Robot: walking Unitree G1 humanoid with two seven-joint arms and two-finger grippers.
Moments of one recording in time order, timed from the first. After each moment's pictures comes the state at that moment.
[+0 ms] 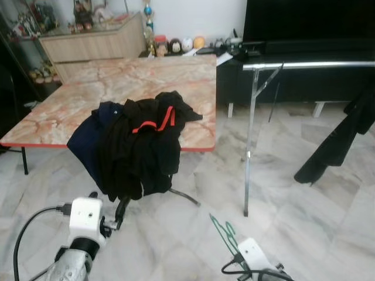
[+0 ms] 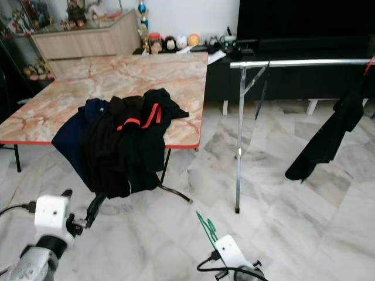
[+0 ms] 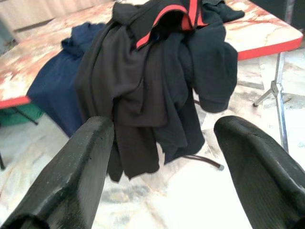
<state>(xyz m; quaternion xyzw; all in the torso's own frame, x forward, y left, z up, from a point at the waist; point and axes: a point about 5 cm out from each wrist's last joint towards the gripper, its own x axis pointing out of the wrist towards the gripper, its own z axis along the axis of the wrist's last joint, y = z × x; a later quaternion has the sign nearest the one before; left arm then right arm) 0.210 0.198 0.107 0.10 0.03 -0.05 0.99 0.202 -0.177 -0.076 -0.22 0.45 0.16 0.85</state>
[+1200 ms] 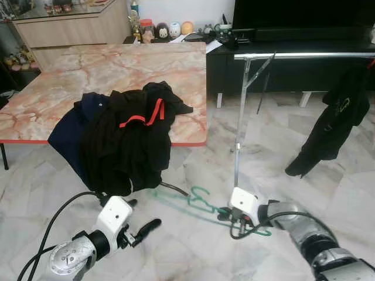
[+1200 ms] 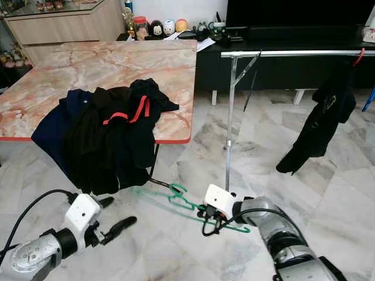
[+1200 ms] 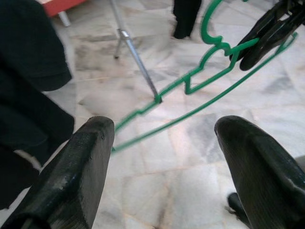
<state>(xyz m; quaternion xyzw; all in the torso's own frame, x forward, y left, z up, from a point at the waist) 0.209 0.170 0.101 0.13 0.13 -0.38 0.91 0.299 -0.185 0.044 -0.26 0.28 0.54 0.75</state>
